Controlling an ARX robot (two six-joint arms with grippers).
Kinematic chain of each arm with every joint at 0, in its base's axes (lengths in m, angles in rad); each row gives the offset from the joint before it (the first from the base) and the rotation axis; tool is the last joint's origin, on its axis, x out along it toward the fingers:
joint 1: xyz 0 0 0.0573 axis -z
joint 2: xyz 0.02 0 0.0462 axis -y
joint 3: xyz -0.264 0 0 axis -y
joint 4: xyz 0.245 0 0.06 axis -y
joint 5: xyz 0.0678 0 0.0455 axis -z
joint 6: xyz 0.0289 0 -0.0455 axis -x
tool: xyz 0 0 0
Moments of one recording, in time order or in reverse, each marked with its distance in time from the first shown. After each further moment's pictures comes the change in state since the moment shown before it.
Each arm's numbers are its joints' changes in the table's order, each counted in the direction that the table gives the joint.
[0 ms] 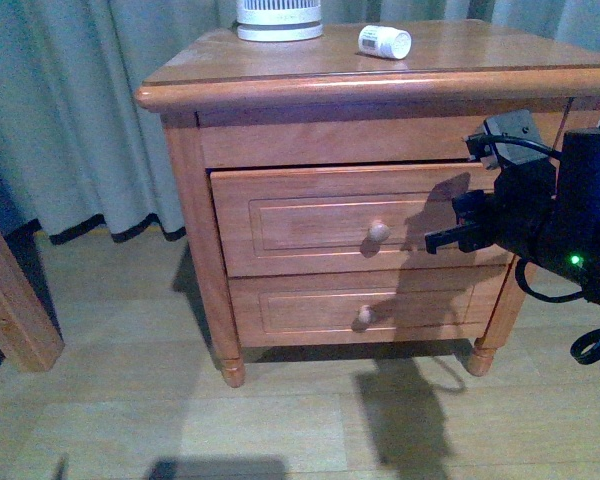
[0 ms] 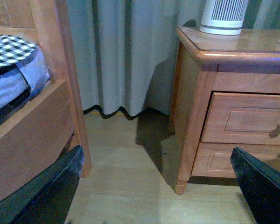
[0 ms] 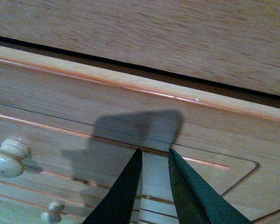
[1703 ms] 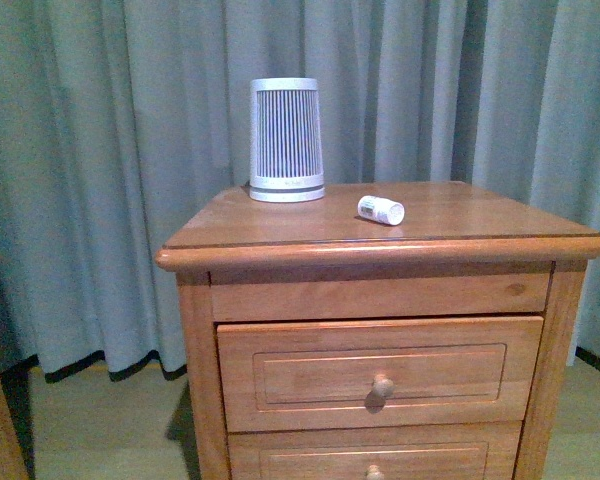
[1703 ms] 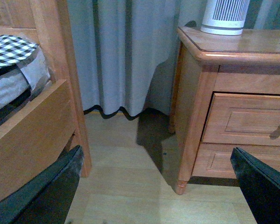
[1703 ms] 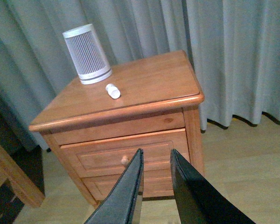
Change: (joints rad) left arm 0.000 0.000 0.000 0.000 0.000 0.000; right arm 0.379 1.987 -0.589 -1.186 -0.330 -0.370
